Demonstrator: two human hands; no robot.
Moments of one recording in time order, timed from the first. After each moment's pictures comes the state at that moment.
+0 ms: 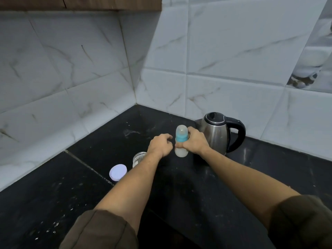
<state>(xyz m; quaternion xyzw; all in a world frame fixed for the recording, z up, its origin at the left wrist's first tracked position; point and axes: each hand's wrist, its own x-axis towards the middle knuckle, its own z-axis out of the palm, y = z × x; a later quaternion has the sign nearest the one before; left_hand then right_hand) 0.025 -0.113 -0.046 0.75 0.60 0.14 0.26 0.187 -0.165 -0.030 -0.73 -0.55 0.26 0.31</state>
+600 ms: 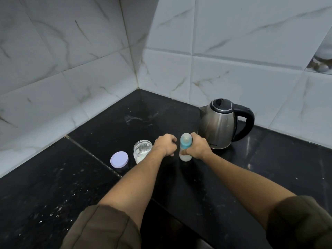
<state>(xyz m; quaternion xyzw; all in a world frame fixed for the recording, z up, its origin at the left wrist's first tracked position) 0.030 -0.116 -0.091 0.73 0.60 0.04 0.32 0.186 -0.172 -0.093 -0.76 -0.55 0.29 0.21</state>
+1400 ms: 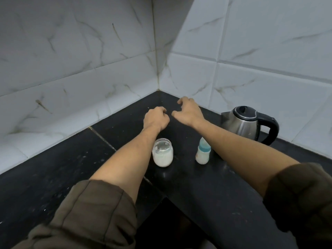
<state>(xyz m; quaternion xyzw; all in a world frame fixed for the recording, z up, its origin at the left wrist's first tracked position) -0.055 -0.085 -0.005 0.69 0.67 0.24 0.15 0.087 -0.113 0.029 -0.67 -0.66 0.18 0.27</state>
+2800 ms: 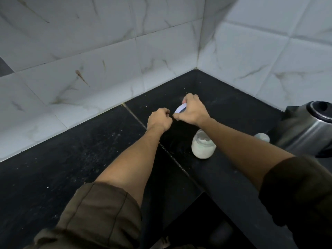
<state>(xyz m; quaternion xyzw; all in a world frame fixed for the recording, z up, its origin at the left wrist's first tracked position) -0.198 -0.077 -0.075 0.59 0.74 0.21 0.25 -0.044 -0.062 -0.042 -0.61 -0.73 0.22 0.20</state>
